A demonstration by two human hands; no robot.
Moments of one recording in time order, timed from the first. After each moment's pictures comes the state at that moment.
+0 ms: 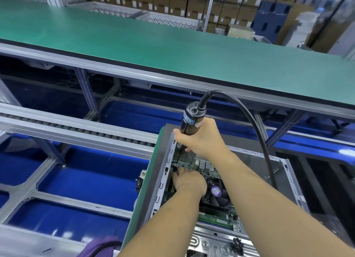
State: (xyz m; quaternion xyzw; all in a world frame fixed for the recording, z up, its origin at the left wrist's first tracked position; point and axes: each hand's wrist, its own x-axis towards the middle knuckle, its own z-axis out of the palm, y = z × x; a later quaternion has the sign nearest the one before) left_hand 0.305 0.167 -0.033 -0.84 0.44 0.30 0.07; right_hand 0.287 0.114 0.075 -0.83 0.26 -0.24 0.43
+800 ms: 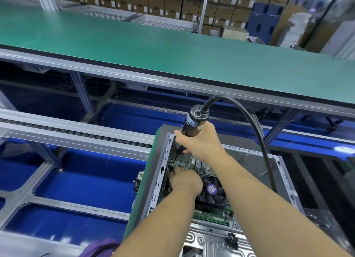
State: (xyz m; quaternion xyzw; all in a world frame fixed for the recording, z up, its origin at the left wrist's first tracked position) left_hand 0.304 0.168 -0.028 -0.84 0.44 0.30 0.07; right_hand 0.276 0.117 0.068 -0.79 0.30 -0.26 0.46
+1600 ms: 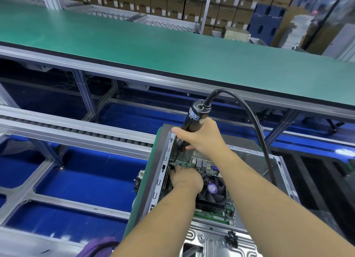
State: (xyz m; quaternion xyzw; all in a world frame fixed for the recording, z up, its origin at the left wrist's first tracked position) left_hand 0.304 0.169 -0.027 -0.85 0.44 0.29 0.07; right_hand 0.276 0.115 0.080 -0.78 0.28 -0.24 0.50
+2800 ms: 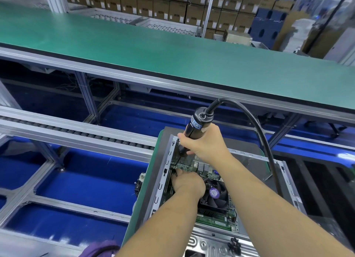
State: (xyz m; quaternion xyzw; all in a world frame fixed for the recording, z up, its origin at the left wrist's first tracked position) left_hand 0.304 0.168 -0.033 -0.85 0.44 0.29 0.05; right_hand 0.275 0.113 0.069 -0.80 0.27 -0.27 0.46
